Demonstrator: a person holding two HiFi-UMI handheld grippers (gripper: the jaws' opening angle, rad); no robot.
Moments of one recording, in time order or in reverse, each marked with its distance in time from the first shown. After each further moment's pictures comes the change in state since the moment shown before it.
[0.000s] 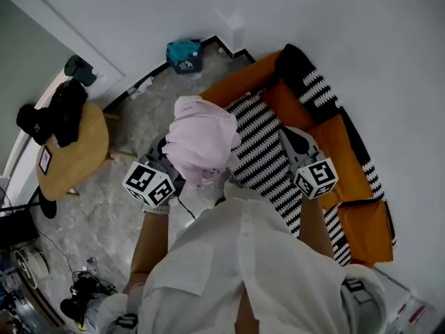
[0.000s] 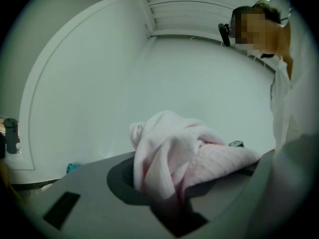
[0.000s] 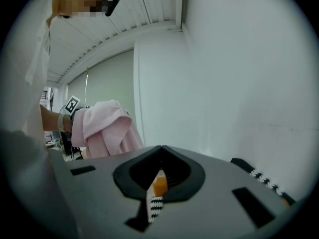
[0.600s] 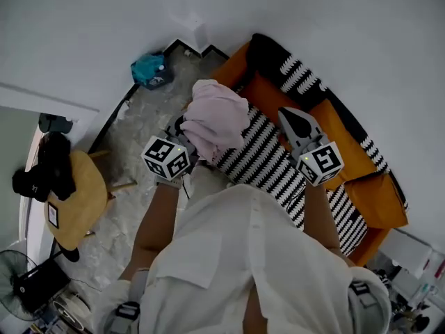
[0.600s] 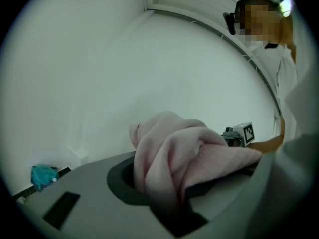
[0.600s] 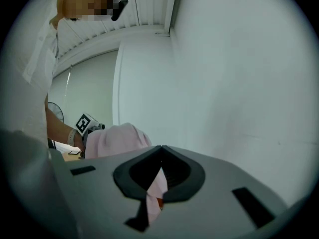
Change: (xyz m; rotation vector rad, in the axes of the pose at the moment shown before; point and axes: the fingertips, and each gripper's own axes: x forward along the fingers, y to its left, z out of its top) left arm 0.213 0.046 -0.039 0.010 0.153 -0.271; right arm 0.043 -0.110 0.032 -0.007 -0.073 -0.178
